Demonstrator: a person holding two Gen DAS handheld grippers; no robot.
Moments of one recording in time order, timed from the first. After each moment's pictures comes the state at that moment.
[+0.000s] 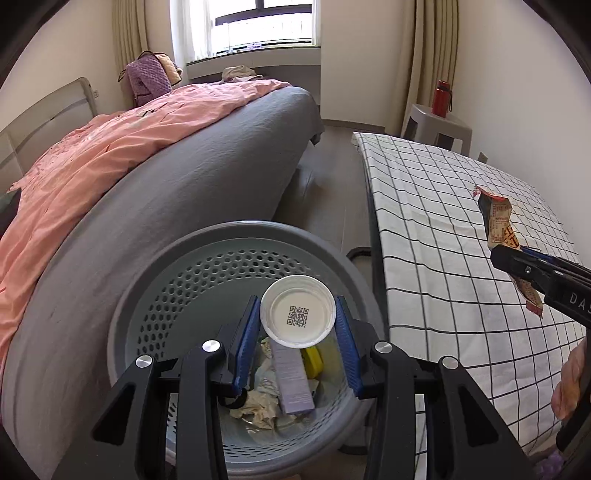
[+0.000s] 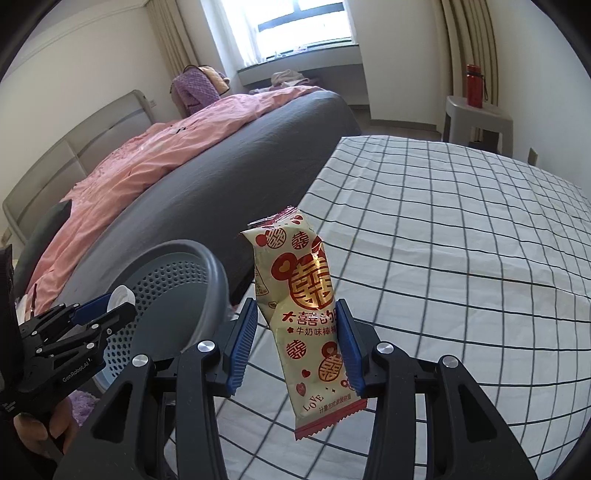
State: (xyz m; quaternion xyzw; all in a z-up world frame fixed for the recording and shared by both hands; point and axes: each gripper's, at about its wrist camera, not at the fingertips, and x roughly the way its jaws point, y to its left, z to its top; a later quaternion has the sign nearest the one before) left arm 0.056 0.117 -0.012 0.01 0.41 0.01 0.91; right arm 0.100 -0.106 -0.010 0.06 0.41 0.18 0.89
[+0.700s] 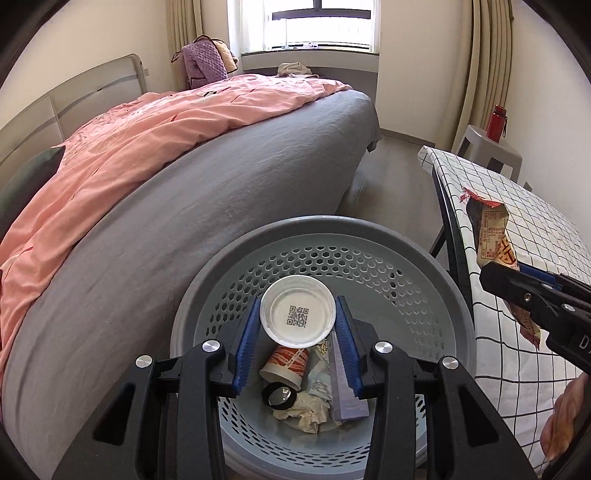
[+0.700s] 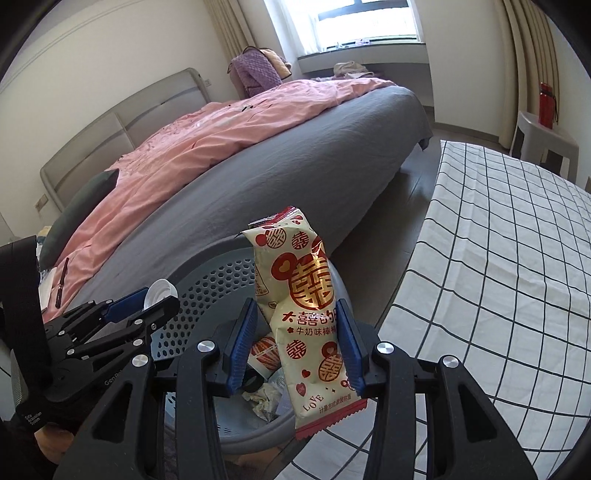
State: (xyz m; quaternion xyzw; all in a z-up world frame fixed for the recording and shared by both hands) left arm 0.052 0.188 -0.026 -0.03 0.41 0.10 0.91; right arm 0.111 0.003 -0.017 0.03 0.41 0.28 0.87
